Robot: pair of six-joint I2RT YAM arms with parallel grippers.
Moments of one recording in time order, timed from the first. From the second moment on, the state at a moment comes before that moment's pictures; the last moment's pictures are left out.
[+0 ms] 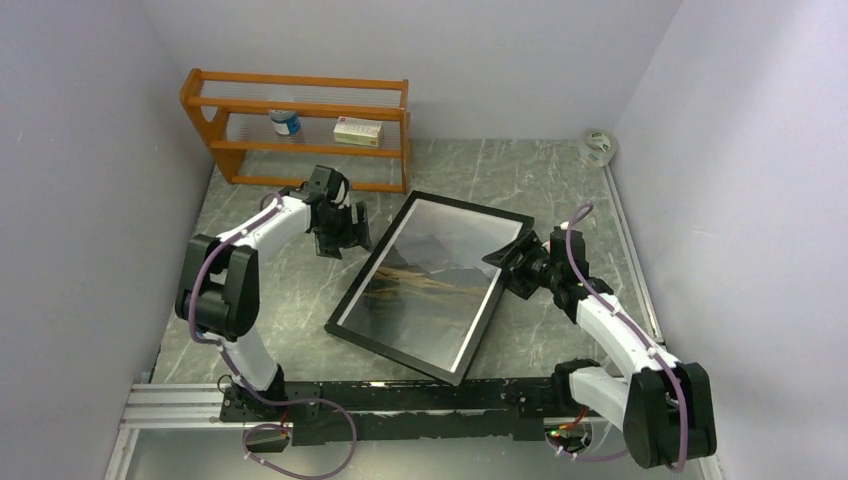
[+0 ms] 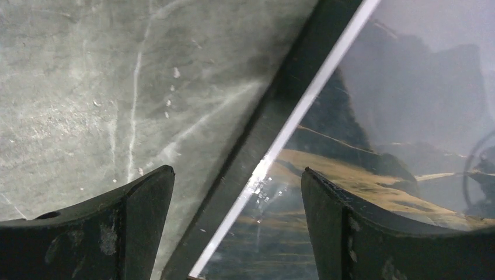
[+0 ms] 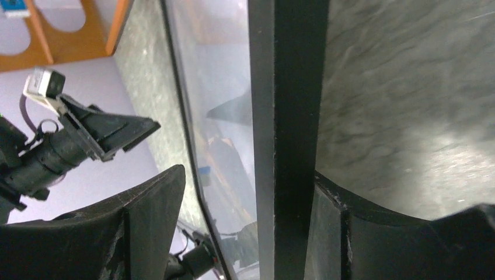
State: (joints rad) left arm -0.31 1.70 1.23 -0.65 0.20 -0.44; right arm 0.18 1.01 0.49 -0.14 -0.38 1.04
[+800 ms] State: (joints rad) left arm -0.26 1.92 1.16 -0.41 0.58 -0.50; right arm 0.02 1.54 0.69 -0.01 -0.34 0.92
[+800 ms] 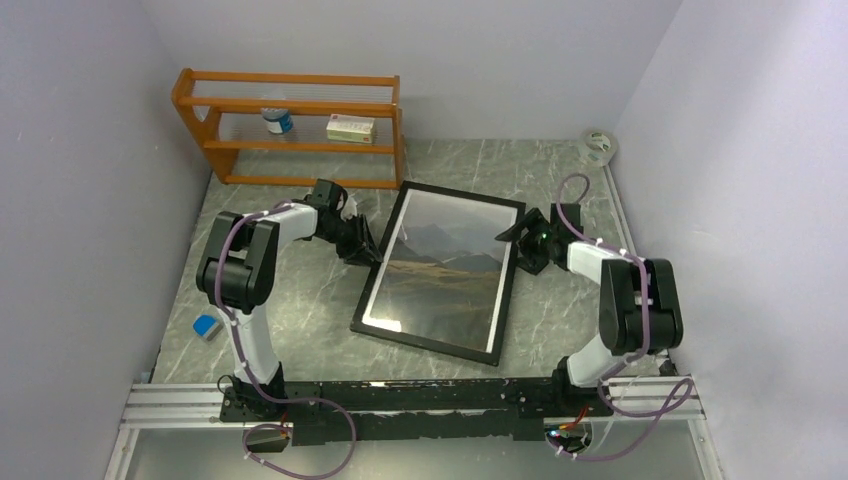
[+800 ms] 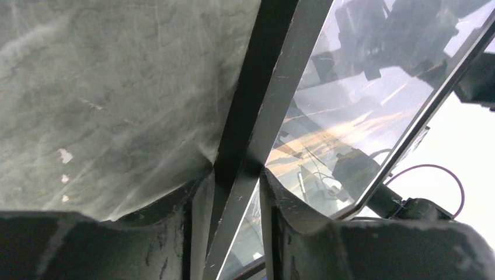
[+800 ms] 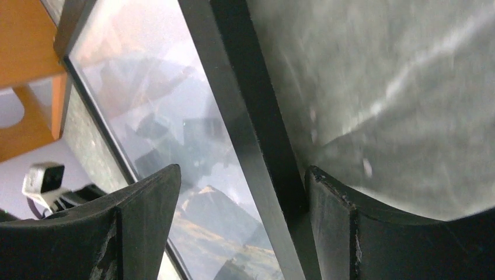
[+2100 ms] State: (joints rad) left arm -0.31 0.98 1.30 -0.84 0.01 -0.47; right arm 0.02 0.93 1.25 -1.03 0.21 0.69
